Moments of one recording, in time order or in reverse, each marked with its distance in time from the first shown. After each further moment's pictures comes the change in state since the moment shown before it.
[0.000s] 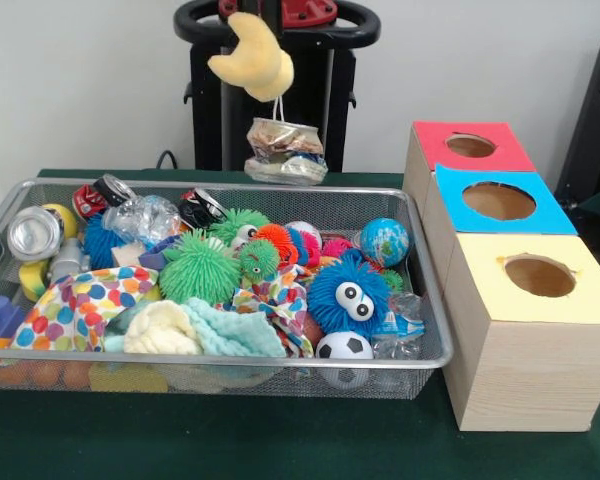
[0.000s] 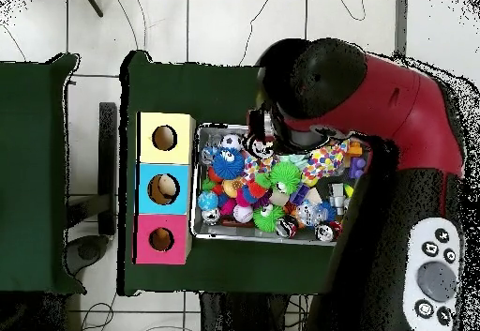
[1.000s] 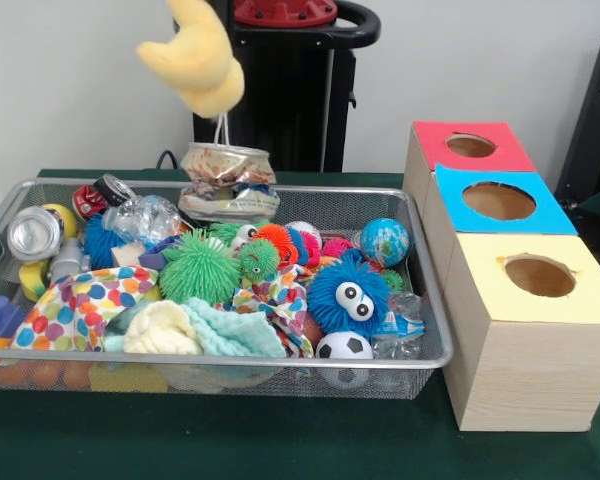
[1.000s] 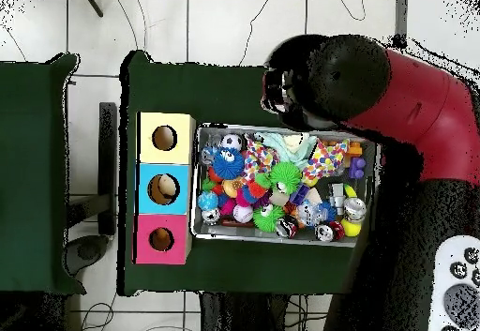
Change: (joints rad) arm -0.027 -0.049 0.021 0.000 0.012 -0.315 0.000
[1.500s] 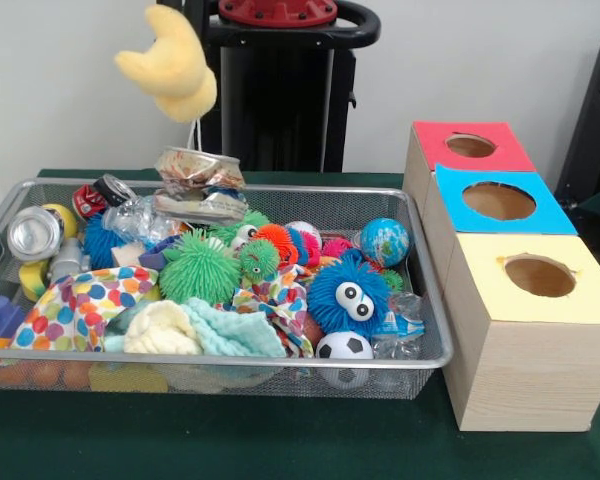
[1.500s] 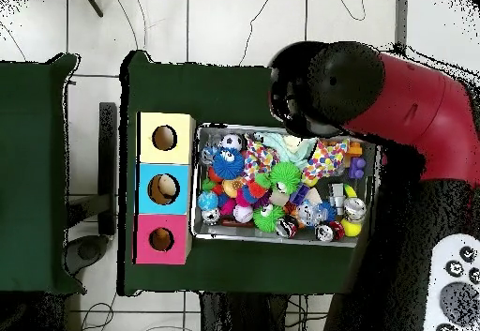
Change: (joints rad) arm 0.000 0.005 -0.005 0.000 -0.078 0.038 0.000
